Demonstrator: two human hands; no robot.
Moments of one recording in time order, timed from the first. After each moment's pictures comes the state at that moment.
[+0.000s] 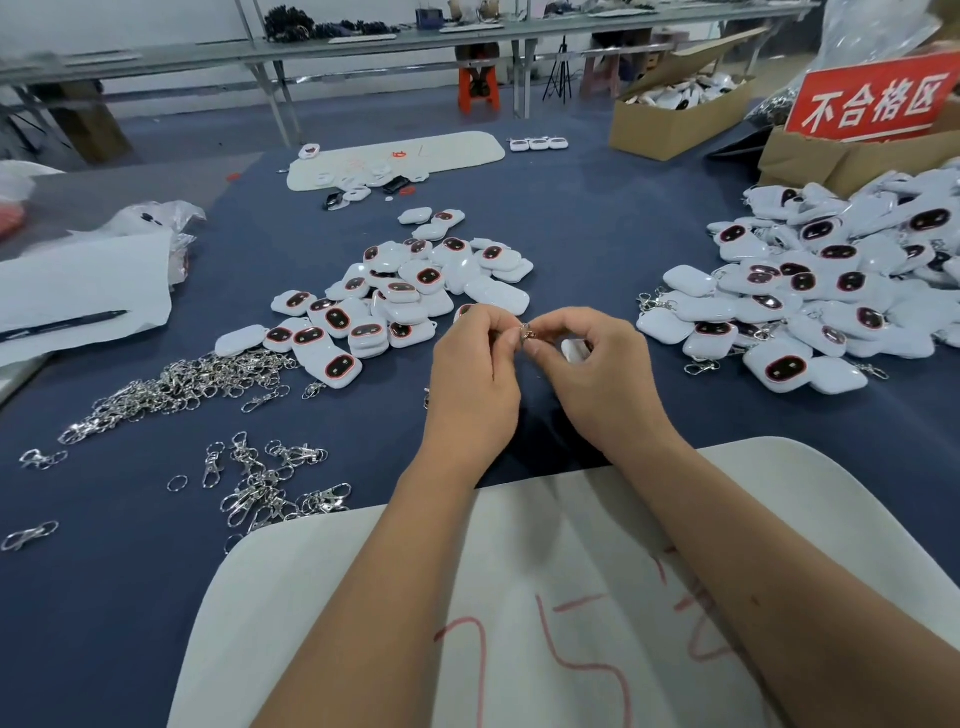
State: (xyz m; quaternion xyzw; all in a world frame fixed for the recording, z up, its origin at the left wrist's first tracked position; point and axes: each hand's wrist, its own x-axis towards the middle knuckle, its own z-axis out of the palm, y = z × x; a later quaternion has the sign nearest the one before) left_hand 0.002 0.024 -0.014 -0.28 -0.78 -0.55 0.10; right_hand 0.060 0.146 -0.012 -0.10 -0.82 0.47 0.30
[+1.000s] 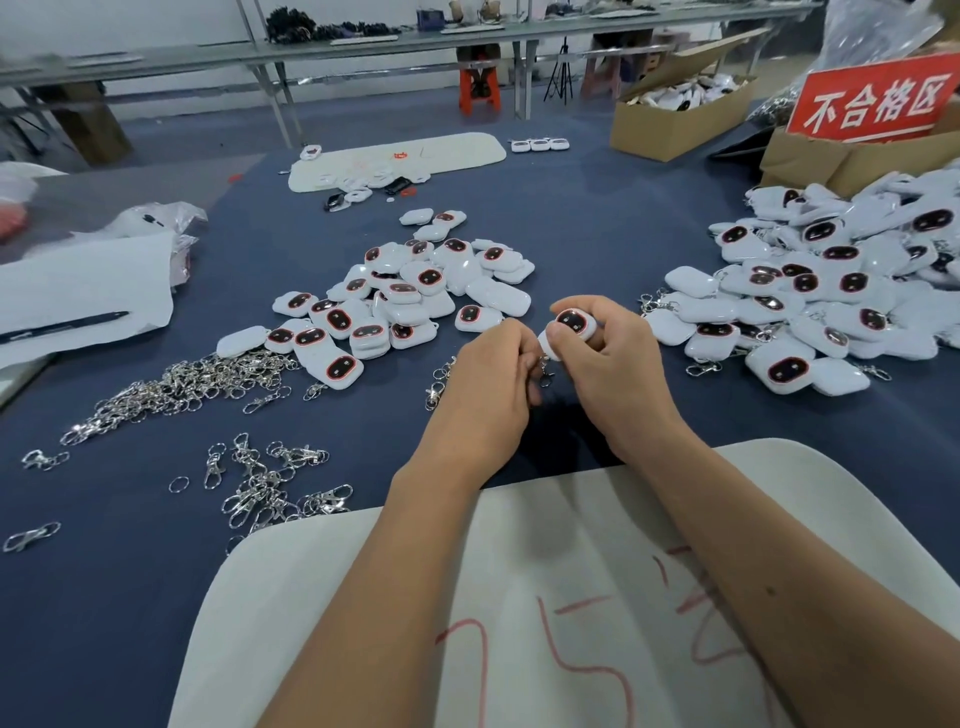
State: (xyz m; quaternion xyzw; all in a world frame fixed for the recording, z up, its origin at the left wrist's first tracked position) left_hand 0.002 0.019 -0.018 -0.37 -0.81 -0.45 0.03; right_hand 0.053 0.154 -0.017 -0.17 -0.77 0.53 0.31
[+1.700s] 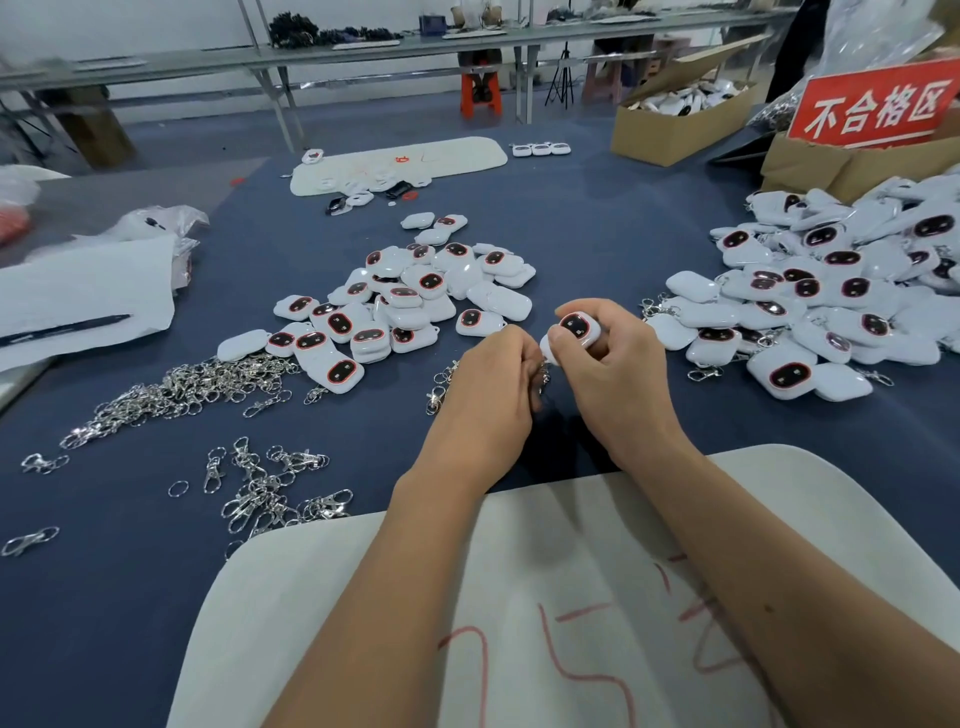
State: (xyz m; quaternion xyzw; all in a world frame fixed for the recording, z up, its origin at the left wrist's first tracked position) left_hand 0.009 0.019 -0.012 -0.36 -0.83 -0.43 0.02; right_hand 0.058 0.148 -0.013 -0.17 -0.78 0.49 0.35
